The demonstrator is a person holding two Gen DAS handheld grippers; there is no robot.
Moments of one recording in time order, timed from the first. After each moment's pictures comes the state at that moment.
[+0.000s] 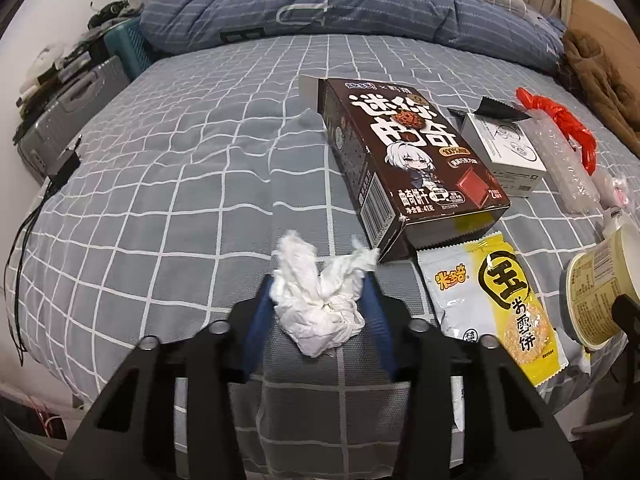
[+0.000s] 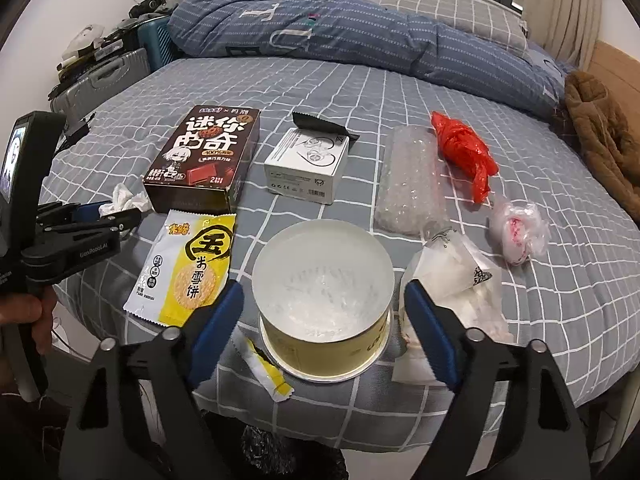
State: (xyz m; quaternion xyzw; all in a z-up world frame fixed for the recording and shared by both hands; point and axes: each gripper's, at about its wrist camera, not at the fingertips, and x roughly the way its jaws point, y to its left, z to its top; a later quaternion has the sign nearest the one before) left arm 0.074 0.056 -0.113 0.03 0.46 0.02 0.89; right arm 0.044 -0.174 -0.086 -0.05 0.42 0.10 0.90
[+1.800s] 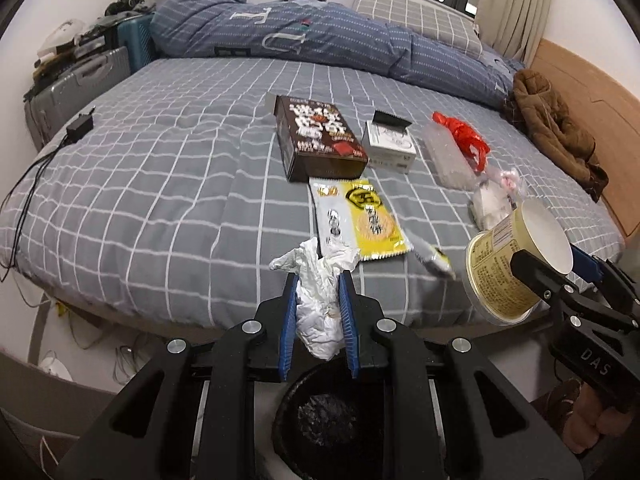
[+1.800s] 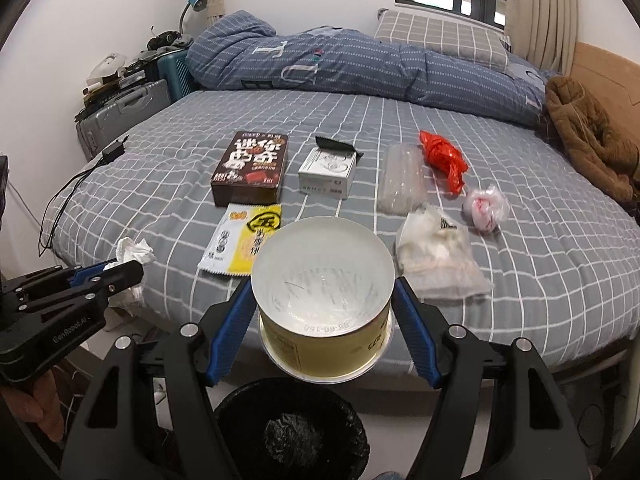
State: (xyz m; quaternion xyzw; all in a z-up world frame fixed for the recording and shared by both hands) left arm -0.086 0.019 -0.062 -0.05 0.42 -0.03 0.91; right arm -0.067 -0.181 -0.047 -0.02 0.37 0.11 0.92
